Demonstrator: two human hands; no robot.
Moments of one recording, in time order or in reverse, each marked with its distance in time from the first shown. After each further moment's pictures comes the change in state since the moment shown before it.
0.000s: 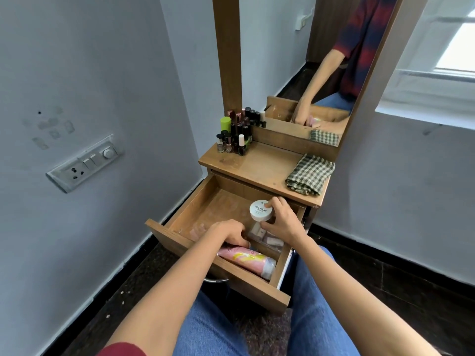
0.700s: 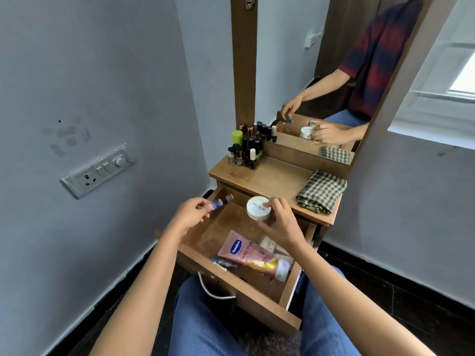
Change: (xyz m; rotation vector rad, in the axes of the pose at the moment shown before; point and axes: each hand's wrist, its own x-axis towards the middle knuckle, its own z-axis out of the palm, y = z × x) left_hand -0.040 -0.105 -0.035 -0.906 0.690 -0.141; right_hand 0.027 -0.038 -0.004 0.068 0.145 -0.128
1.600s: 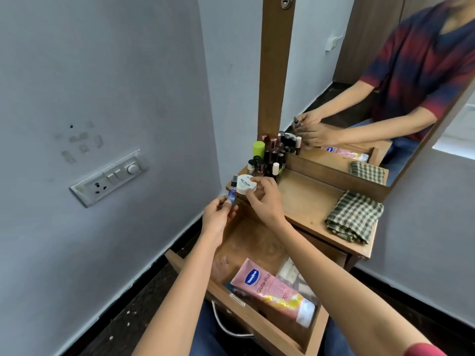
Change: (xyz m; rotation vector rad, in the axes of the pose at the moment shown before) left_hand 0.045 0.018 0.030 -0.875 0.210 -0.109; right_hand 0.129 -0.042 0.064 0.287 0.132 0.158
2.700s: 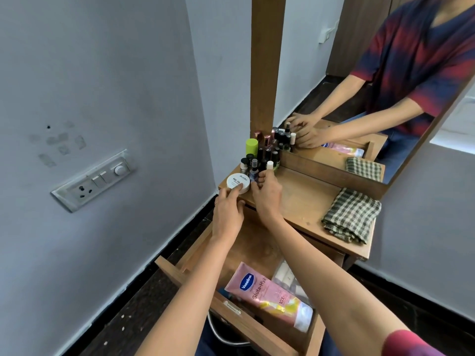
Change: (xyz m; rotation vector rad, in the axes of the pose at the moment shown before) left_hand 0.011 -0.013 0.035 0.984 -0.008 0.624; right_hand 0.026 0.016 0.007 -0.066 0.190 0.175
